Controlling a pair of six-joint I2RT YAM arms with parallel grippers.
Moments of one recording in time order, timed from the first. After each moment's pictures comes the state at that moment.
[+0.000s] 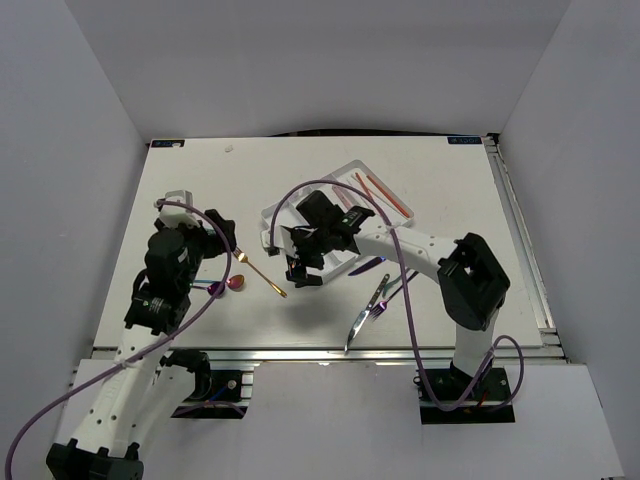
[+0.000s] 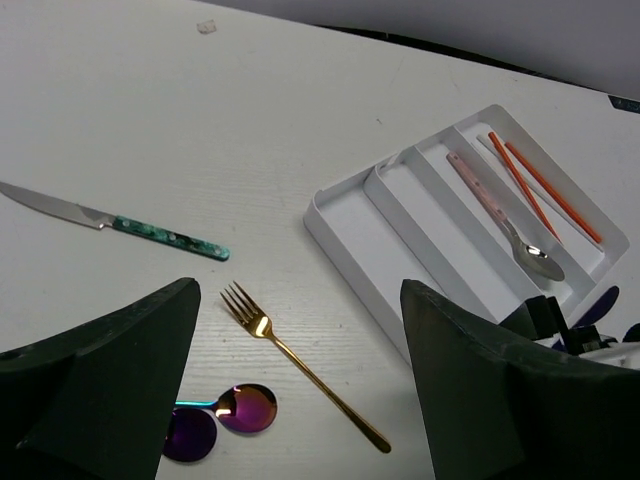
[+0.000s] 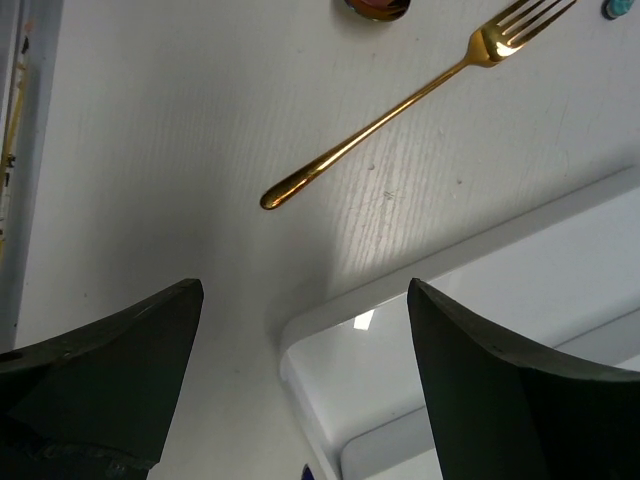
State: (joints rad) left arm -0.24 0.66 0.68 -0.21 -0.14 -0.27; right arm 0.91 1.86 1.45 -0.54 -0.55 -0.79
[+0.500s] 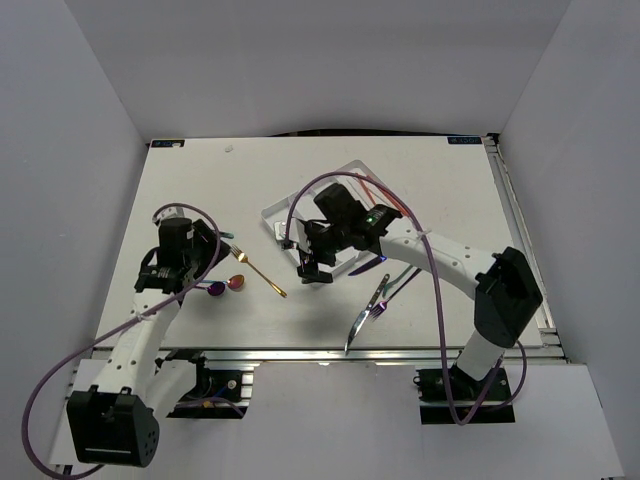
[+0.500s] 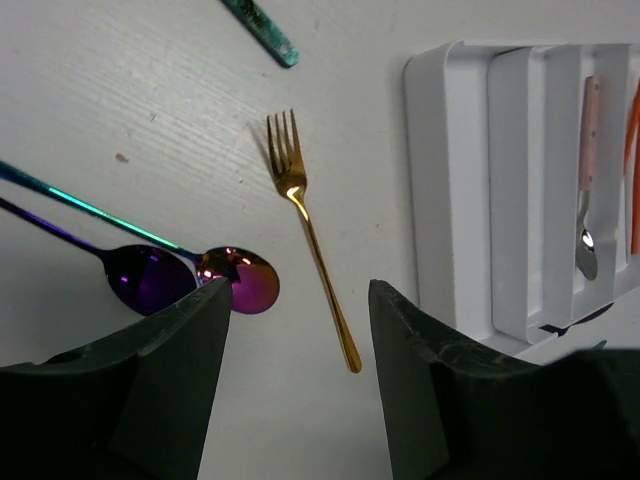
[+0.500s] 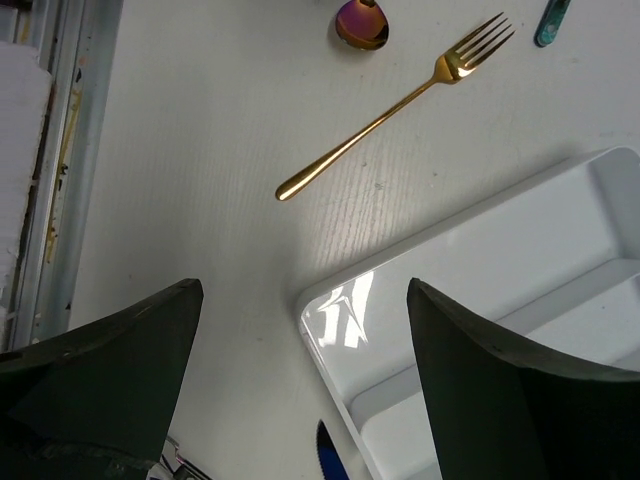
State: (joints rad) left arm -0.08 0.91 0.68 -0.45 -0.03 -0.67; right arm 0.90 1.67 1.38 -0.55 -0.56 -0.75
